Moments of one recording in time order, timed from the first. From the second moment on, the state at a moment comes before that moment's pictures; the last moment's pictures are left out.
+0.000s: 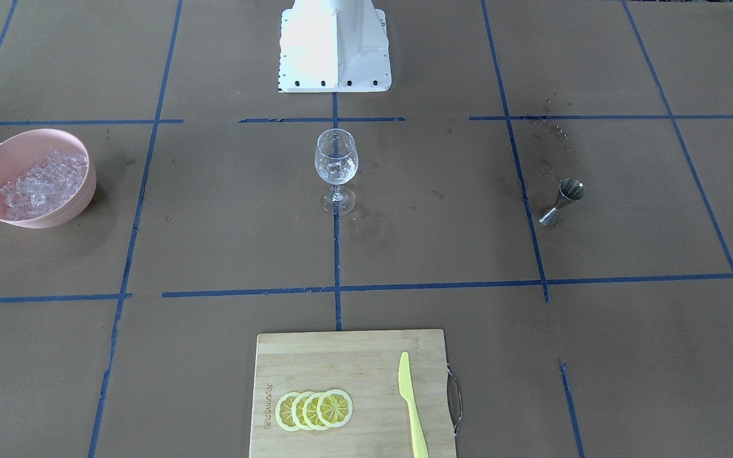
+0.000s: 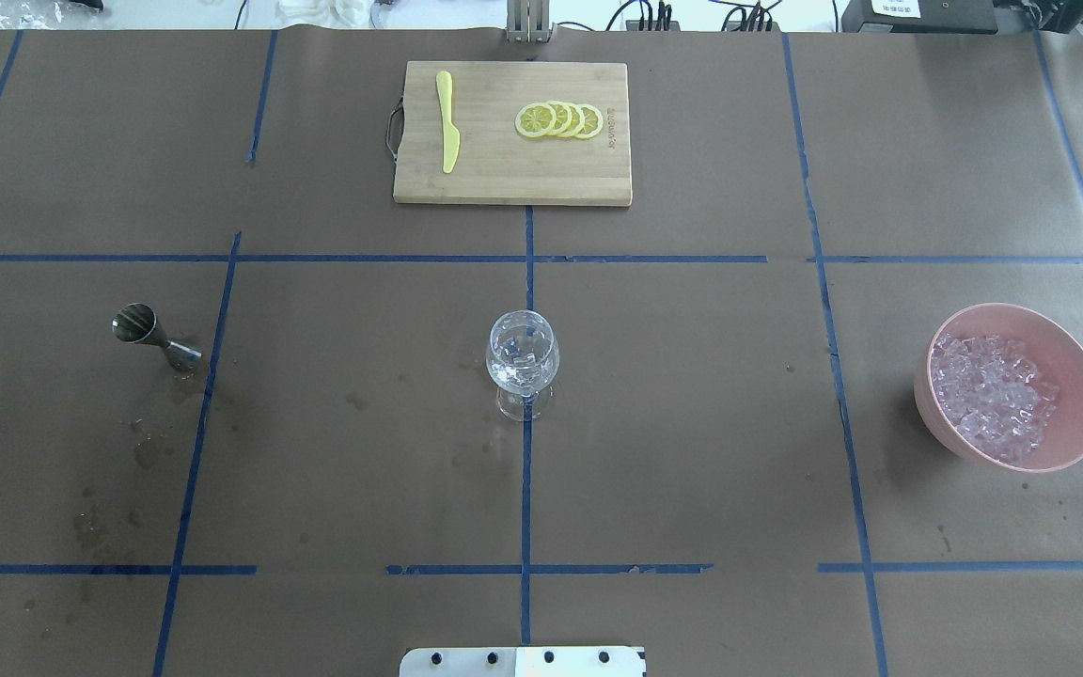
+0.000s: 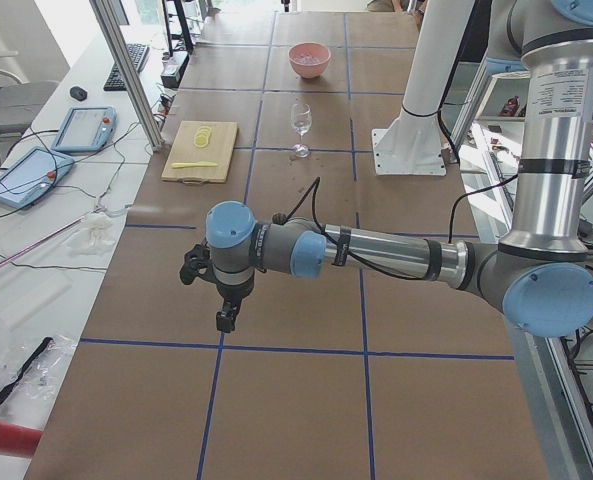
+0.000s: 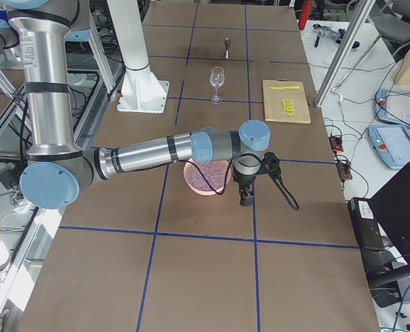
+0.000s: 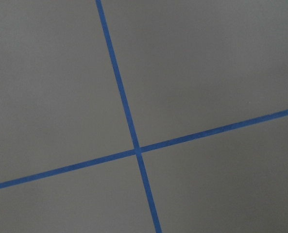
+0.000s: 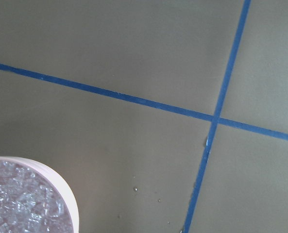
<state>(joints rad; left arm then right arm) -1.53 -1.57 -1.68 -1.63 -2.31 0.09 1.49 -1.54 1.76 -1.71 2.36 -0.12</state>
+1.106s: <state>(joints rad) -1.59 -1.52 -1.68 -1.54 -2.36 0.08 1.56 -1.60 1.74 -1.70 2.35 -0.13</state>
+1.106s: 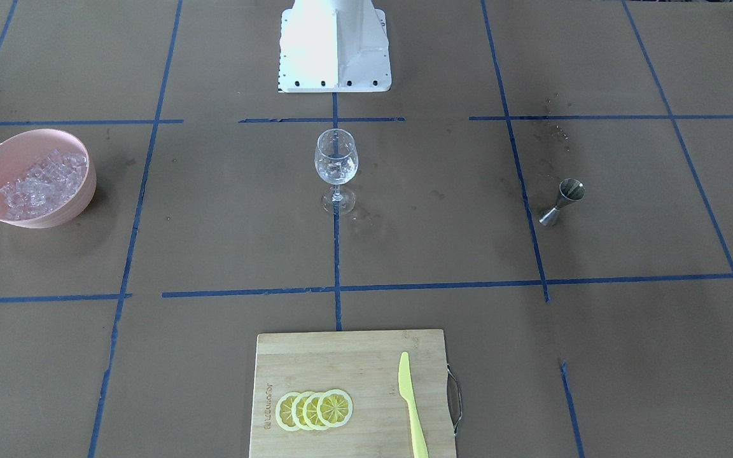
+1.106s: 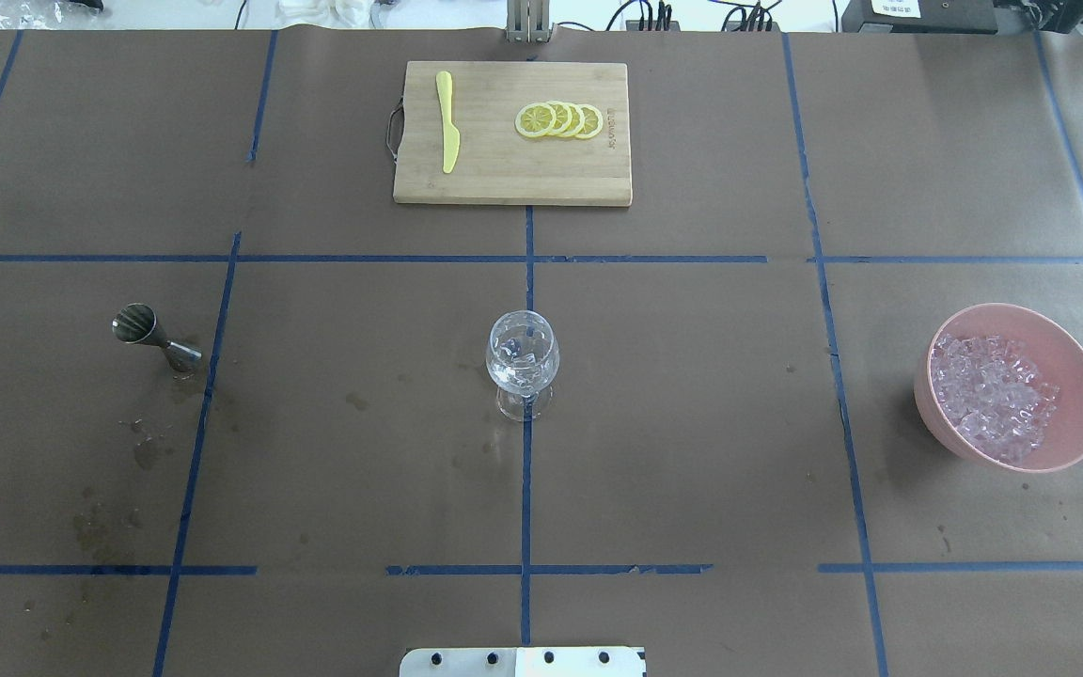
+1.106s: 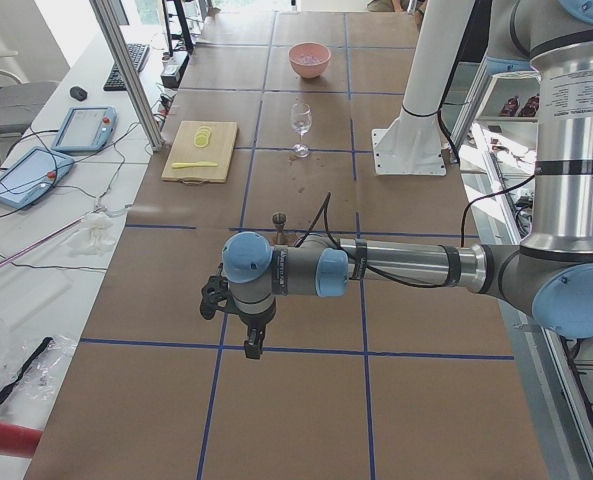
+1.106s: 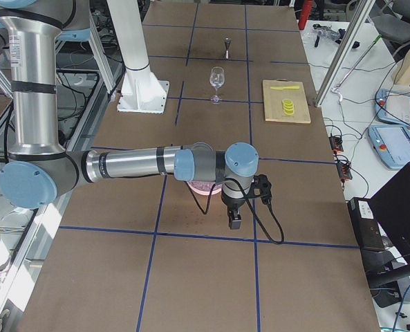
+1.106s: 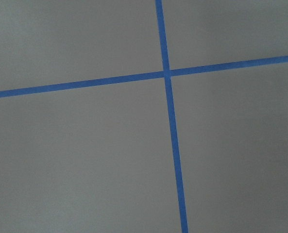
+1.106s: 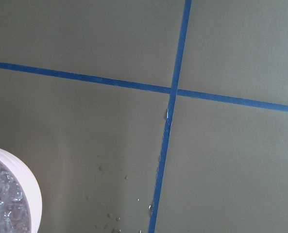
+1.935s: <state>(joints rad) -1.61 -1.54 -1.67 -1.53 -2.39 0.08 1.59 -1.63 1.72 -1.70 2.38 -0.12</state>
